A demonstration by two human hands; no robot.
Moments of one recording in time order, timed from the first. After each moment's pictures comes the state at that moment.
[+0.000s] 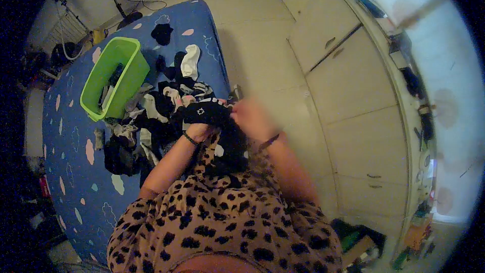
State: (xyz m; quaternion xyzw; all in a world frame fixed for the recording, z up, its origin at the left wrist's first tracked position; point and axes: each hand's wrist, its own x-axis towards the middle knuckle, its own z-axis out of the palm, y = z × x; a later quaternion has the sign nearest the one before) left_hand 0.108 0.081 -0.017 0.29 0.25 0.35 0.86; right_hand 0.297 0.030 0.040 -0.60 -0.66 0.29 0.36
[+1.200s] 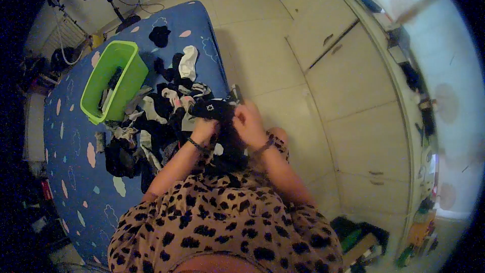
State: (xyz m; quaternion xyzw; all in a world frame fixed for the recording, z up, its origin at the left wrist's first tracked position) left_hand 0.120 0.067 -0.036 0.46 0.45 0.39 0.66; right_hand 0.289 0.016 0.006 -0.58 -0.66 0.24 0.42
